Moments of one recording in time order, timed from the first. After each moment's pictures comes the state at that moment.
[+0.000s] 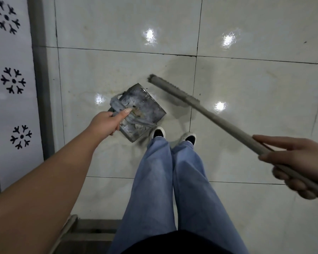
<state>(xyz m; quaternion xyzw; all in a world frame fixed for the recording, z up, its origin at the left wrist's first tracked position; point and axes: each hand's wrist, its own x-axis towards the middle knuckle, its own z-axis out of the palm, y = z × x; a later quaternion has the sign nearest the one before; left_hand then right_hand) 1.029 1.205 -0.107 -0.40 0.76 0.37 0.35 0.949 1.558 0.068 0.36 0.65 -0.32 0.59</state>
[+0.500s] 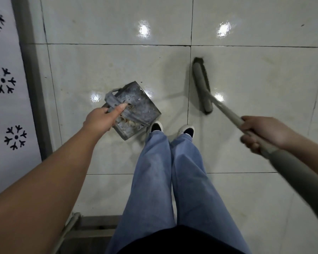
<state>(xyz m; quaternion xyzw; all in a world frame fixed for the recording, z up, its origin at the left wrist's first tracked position) 1.037 1.216 -0.115 -0.41 0.78 0.34 0.33 0.951 1.549 0.002 0.43 0.62 -0.40 0.52</state>
